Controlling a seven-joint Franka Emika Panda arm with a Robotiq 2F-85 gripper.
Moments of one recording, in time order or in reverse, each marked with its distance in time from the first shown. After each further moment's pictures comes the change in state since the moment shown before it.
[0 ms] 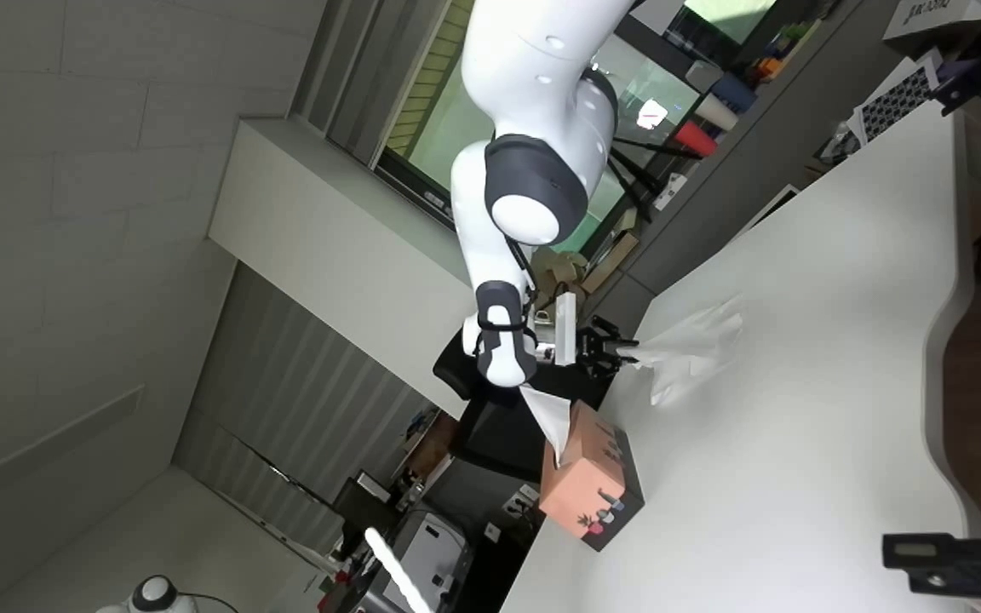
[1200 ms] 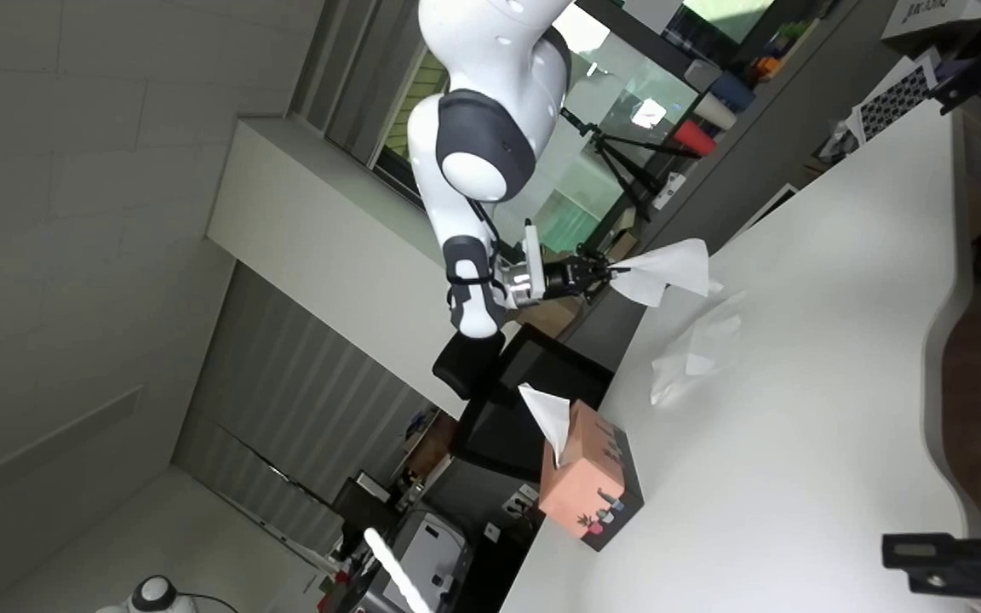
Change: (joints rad) arm -0.025 -0.206 -0.058 -0.147 -0.090 -0.424 -0.114
